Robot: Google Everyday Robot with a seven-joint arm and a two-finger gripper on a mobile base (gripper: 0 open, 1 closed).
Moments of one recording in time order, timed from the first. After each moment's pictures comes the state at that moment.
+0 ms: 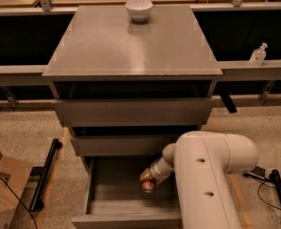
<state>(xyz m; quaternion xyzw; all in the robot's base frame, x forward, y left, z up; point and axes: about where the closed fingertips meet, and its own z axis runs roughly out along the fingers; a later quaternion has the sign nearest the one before) 0.608 -0.040 0.224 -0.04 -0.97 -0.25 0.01</state>
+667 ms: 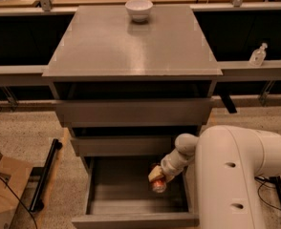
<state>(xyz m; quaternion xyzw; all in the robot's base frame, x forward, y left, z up) 0.571 -0.084 0.306 0.06 -0.96 -0.26 0.04</state>
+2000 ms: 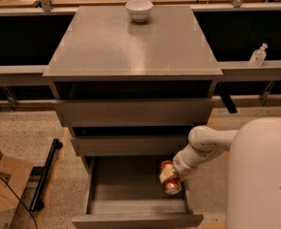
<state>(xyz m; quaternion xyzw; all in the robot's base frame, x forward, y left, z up) 0.521 -0.129 0.414 0.09 -0.97 -0.22 0.03</state>
